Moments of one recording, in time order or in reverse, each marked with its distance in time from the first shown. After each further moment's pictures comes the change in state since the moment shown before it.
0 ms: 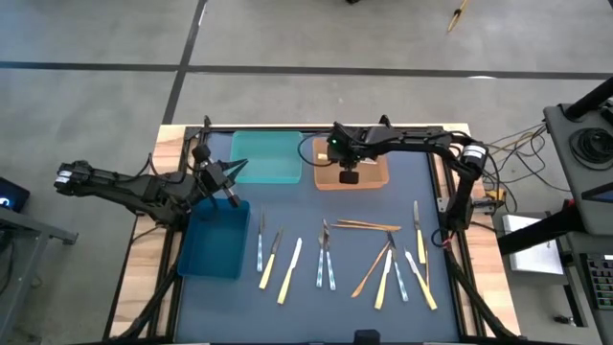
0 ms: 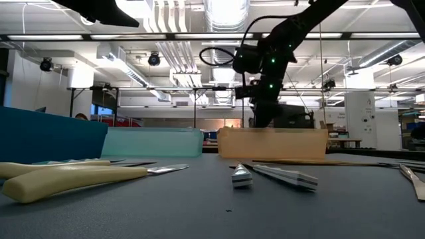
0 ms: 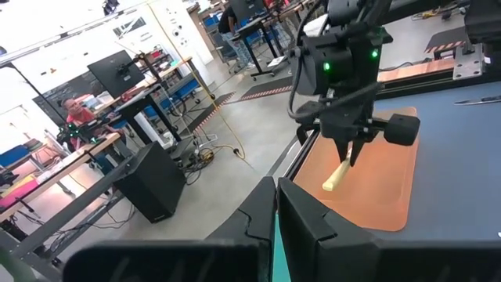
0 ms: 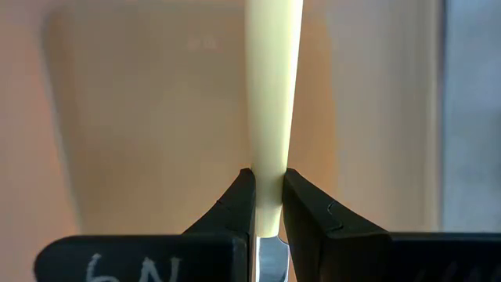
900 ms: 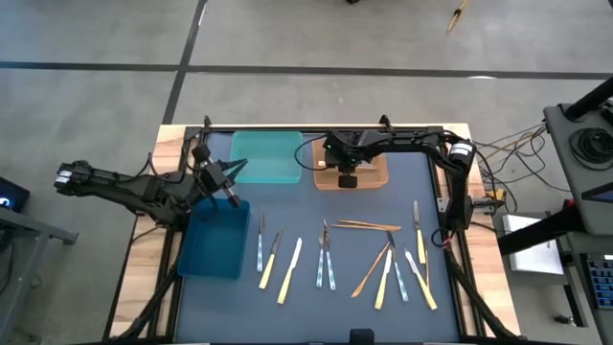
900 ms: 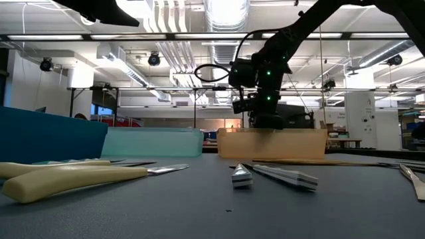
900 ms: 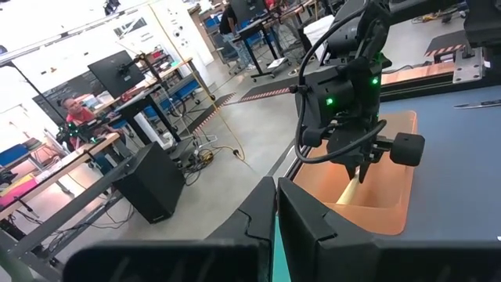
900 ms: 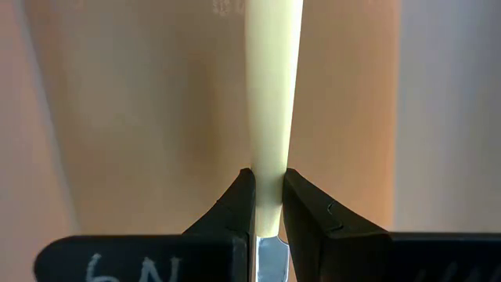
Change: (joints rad) left arm 0.000 0.000 0.000 0.008 0.000 -0.002; right arm 0.000 0.094 0.018 -0.008 -0.023 0.014
